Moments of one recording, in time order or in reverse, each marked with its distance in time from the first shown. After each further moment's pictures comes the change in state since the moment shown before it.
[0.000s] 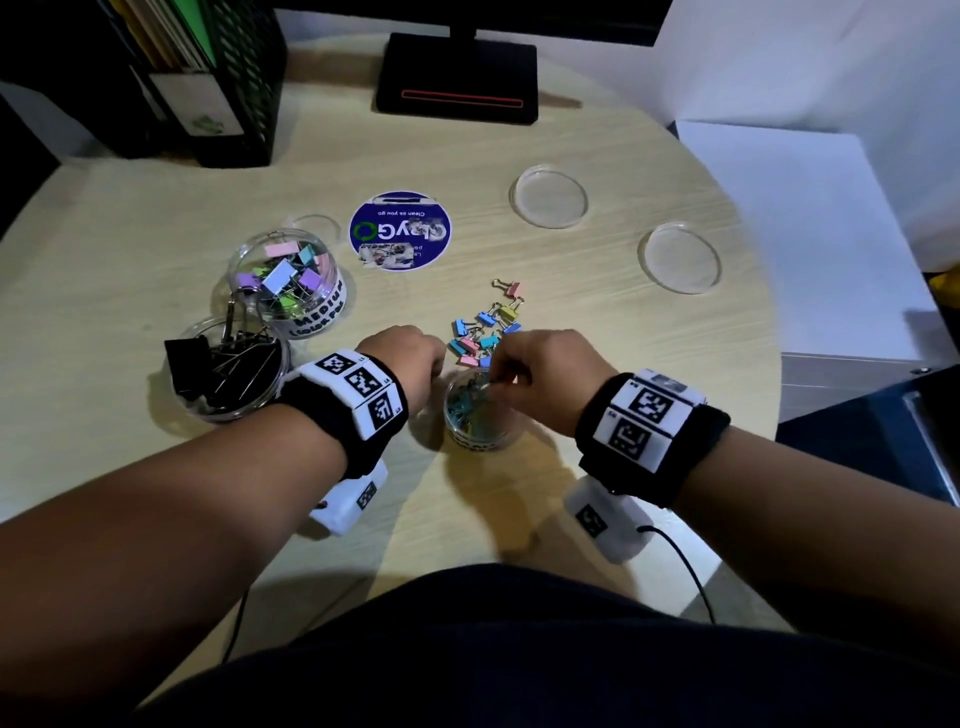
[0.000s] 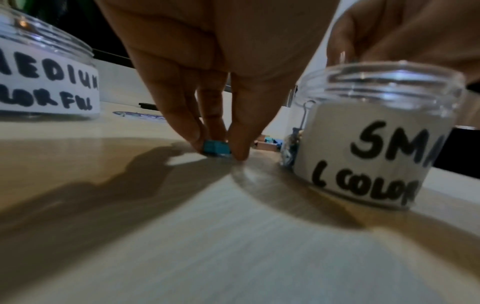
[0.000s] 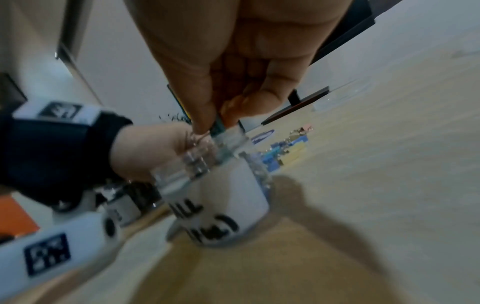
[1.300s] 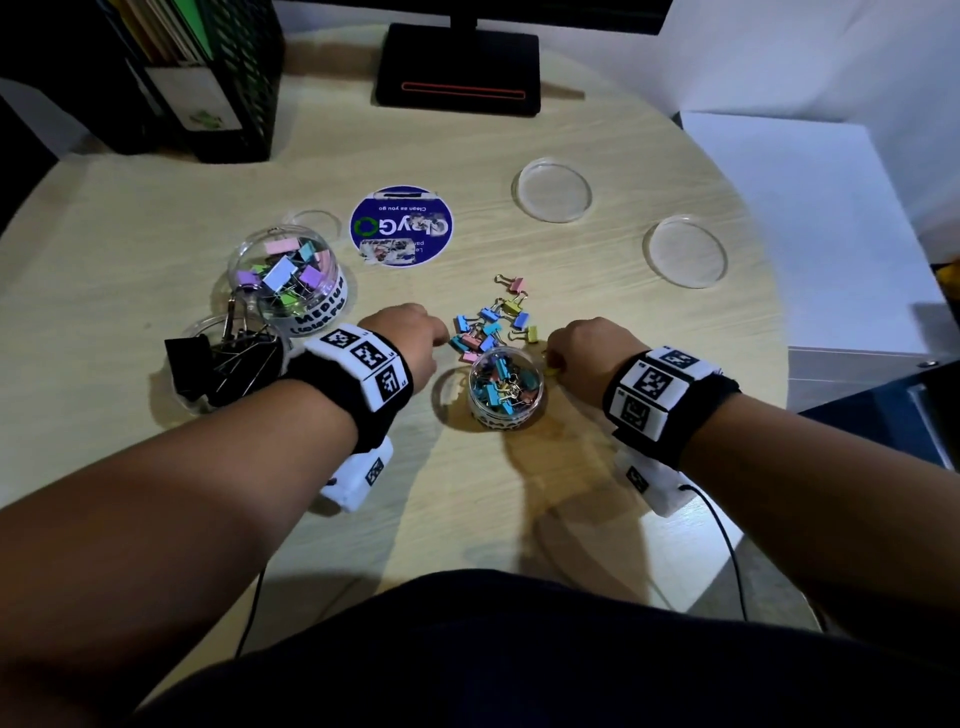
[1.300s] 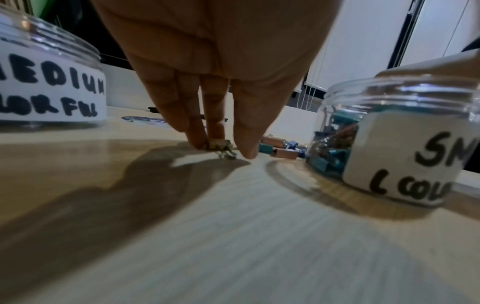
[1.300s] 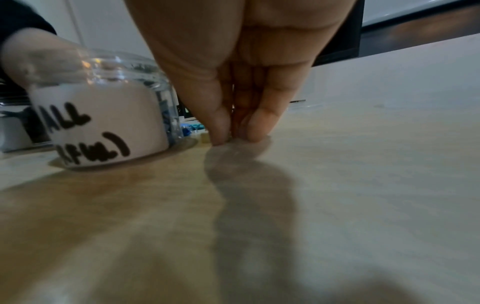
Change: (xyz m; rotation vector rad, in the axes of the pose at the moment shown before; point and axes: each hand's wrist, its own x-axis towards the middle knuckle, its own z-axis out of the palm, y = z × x) left_hand 0.014 -0.006 -0.007 0.009 0.001 -0.045; right_hand 0.025 0.051 0.003 -0.363 -0.206 0.243
